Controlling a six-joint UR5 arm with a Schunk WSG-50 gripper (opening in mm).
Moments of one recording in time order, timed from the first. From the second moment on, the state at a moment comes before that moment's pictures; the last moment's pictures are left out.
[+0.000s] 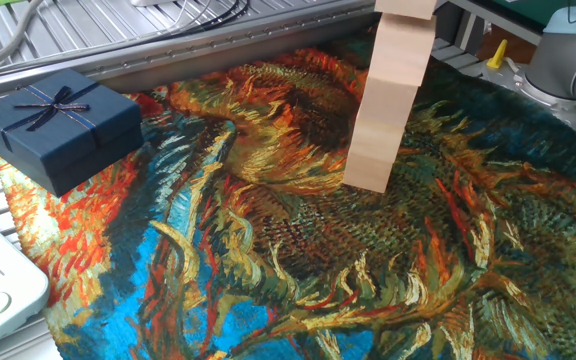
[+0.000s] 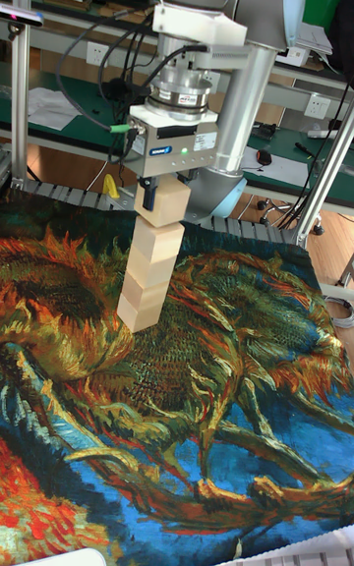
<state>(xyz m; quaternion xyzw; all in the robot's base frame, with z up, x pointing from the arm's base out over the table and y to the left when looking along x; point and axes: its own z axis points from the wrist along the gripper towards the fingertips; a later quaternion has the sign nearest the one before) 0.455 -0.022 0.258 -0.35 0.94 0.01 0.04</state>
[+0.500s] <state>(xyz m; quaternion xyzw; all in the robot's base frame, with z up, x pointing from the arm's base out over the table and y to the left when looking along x) 0.462 -0.020 0.253 -0.35 0.94 0.02 0.04</state>
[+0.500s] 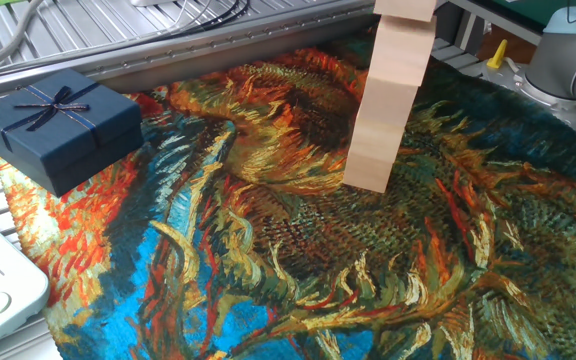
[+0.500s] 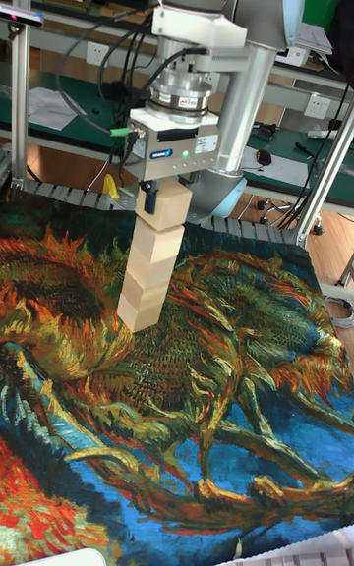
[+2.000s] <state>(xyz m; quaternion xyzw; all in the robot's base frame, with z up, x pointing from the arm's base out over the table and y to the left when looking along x) 0.452 -0.022 0.242 -0.34 0.94 0.02 0.03</state>
